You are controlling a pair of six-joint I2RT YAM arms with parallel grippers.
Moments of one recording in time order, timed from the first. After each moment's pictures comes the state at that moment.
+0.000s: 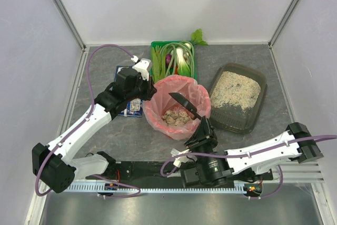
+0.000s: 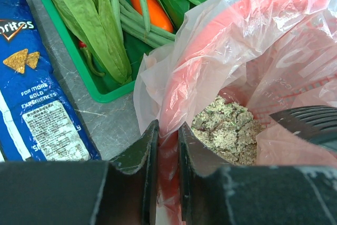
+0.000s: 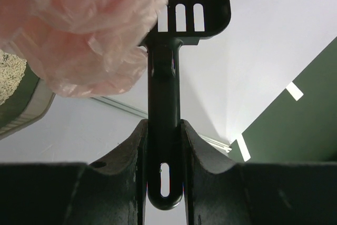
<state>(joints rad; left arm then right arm) -0.56 1.16 1.01 -0.37 0.06 -0.21 1.79 1.32 1.00 -1.16 1.47 -0.56</state>
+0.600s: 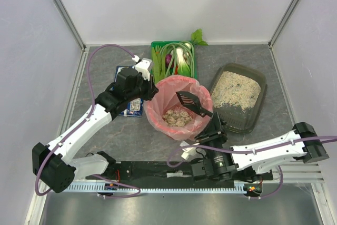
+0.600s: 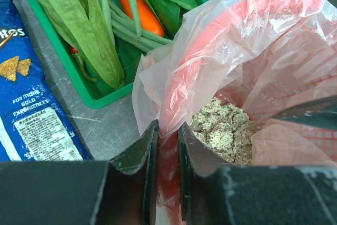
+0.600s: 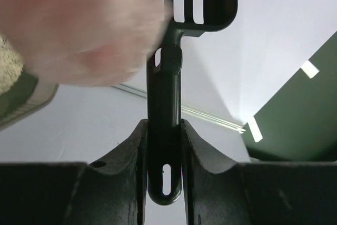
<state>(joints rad) -0.57 1.16 1.01 -0.35 0.08 -0.21 1.73 1.23 0.86 -1.33 1.51 -0.33</state>
